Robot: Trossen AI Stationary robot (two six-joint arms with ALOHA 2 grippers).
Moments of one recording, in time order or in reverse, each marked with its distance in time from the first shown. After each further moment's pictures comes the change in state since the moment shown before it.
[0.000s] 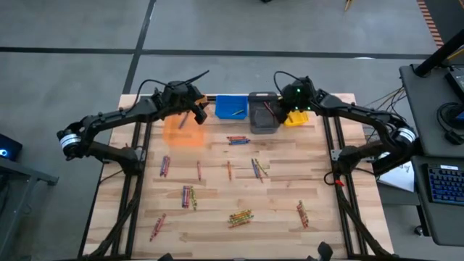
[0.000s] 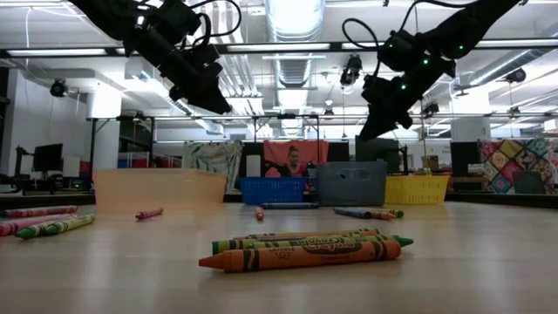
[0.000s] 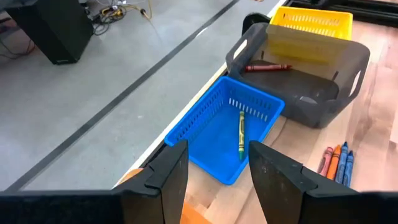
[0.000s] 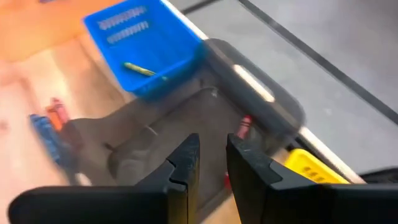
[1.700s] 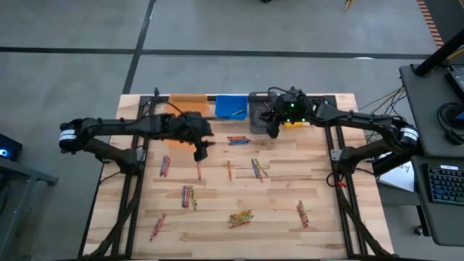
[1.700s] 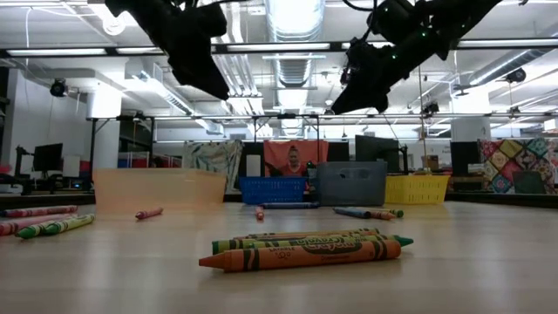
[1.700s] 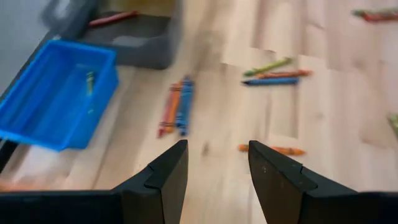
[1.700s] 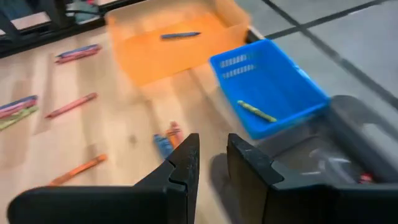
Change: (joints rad) left arm -0.443 0.004 0.103 -0.347 0.035 -0.098; right arm 0.295 -0.031 0.037 0.055 -0.022 0.120
